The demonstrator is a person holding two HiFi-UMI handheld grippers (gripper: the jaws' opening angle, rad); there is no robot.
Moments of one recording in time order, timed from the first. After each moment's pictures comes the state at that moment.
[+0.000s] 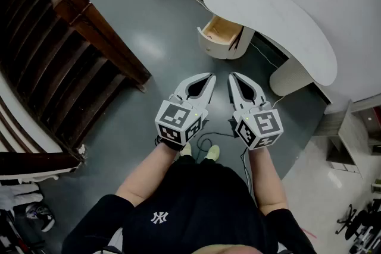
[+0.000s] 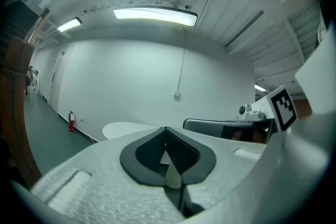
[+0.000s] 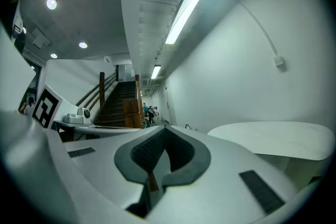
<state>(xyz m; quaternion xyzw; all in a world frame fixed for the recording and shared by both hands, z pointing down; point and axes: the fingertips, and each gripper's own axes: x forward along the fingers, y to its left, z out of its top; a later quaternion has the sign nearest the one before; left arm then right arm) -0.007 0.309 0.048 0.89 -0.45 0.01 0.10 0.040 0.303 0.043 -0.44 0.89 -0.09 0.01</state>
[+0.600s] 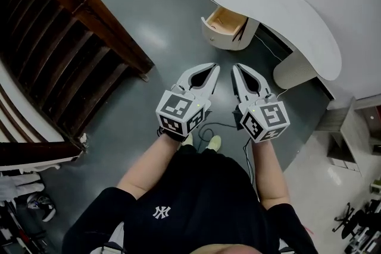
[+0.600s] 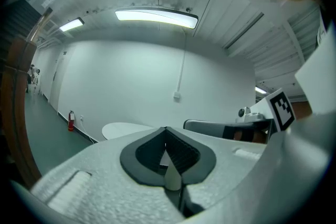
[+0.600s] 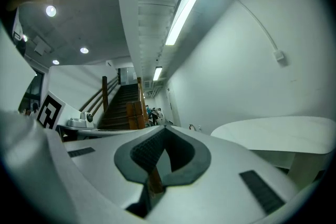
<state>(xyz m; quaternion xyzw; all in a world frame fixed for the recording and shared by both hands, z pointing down) -0.003 0.315 0.045 0.89 -0.45 0.00 0.10 0.044 0.311 0.040 -0.42 0.90 -0.11 0.02</state>
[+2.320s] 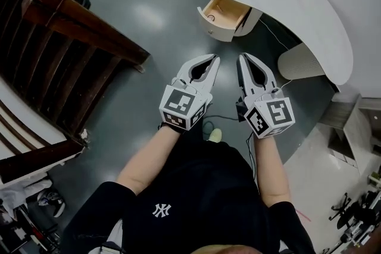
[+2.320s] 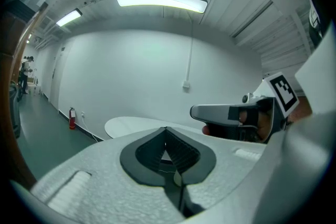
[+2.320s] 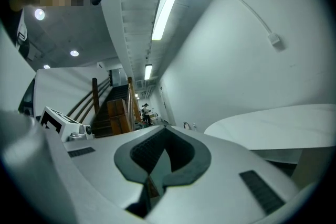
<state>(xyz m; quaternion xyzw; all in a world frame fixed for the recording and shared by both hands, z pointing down) -0.006 0.168 0.123 0.88 -0.45 0.04 0.11 0.053 0.163 0.097 -0.44 0.89 -0.14 0.03</state>
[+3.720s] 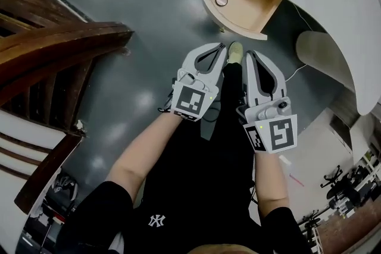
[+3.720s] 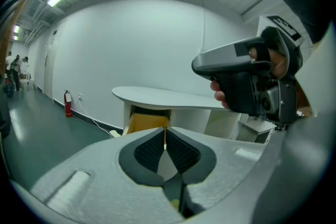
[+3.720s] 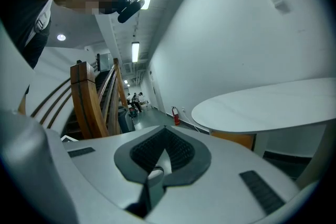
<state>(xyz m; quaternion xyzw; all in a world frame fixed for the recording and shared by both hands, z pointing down) -0.063 -0.083 0.421 0.89 -0.43 0.12 0.13 -0.026 -0.084 0.322 -0.47 0.87 -0.16 -0.04</state>
